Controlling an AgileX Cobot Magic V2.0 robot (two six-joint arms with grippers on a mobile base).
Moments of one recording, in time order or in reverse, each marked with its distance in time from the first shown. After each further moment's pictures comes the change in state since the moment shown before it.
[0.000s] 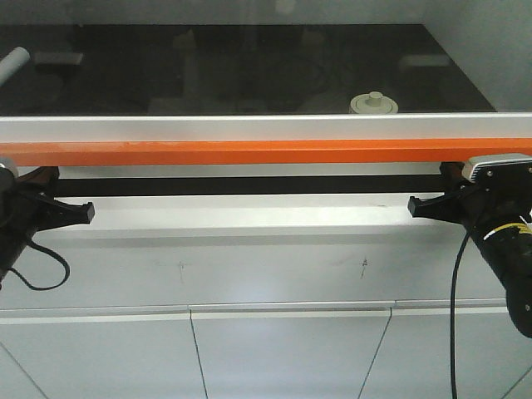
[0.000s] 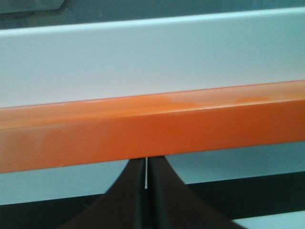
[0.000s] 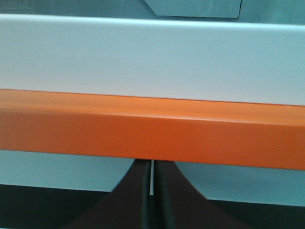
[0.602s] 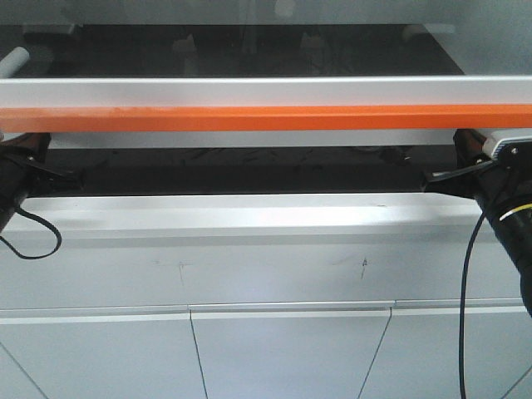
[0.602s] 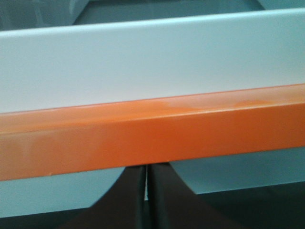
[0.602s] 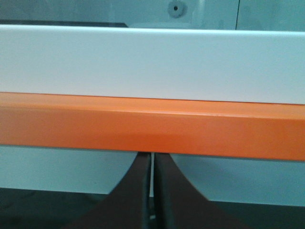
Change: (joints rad) left arm 0.000 -0.115 -0.084 0.006 0.125 -0.001; right arm 0.000 -0.117 -0.022 -0.002 0.021 0.016
